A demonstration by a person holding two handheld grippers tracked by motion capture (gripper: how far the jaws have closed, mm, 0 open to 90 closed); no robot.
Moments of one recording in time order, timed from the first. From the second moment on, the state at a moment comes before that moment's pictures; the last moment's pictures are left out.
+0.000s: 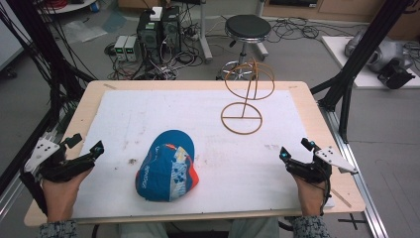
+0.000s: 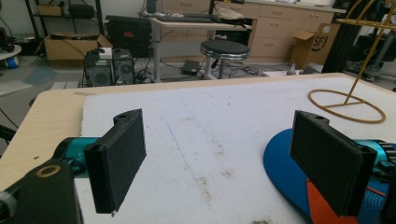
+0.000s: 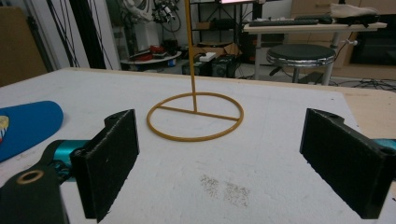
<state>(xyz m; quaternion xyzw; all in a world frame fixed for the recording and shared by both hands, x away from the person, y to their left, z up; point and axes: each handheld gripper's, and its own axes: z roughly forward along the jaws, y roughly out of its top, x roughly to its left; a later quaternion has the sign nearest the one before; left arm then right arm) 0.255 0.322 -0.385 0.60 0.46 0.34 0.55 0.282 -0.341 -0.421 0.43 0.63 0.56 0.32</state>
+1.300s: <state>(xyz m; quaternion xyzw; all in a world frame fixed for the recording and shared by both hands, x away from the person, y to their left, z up) 0.259 0.256 -0.376 0.66 0.35 0.24 0.62 0.282 -0.340 -0.421 0.43 0.63 0.55 0.33</state>
